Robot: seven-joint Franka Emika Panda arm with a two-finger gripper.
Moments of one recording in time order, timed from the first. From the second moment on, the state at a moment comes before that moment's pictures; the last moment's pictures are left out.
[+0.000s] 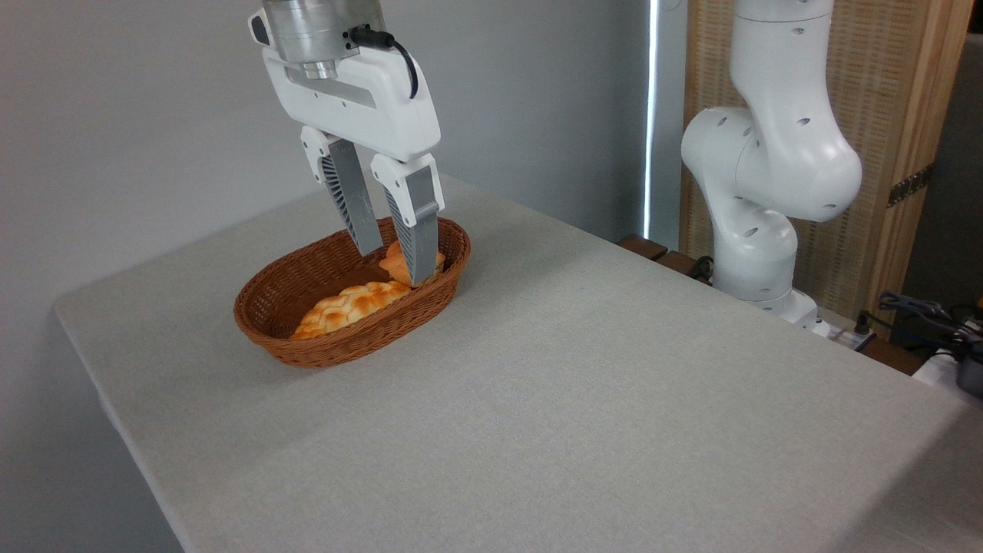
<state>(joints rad) -0.13 -0.01 0.01 -1.60 0.00 1.56 0.63</state>
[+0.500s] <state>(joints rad) -0.30 -0.17 0.01 -1.86 -0.01 1.71 0.63</state>
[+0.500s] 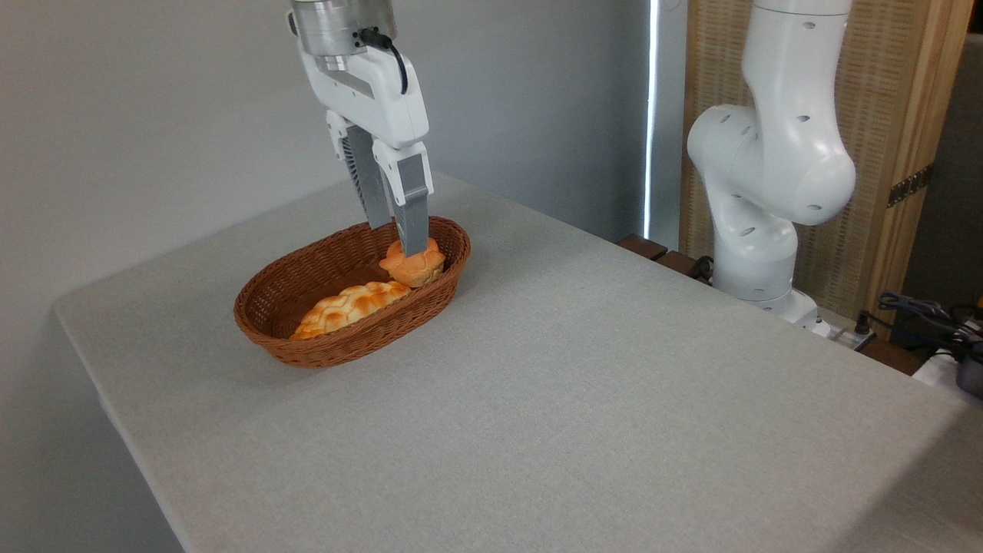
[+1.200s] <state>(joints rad) -0.88 -0.31 0.37 -2.16 -0.01 1.95 0.52</state>
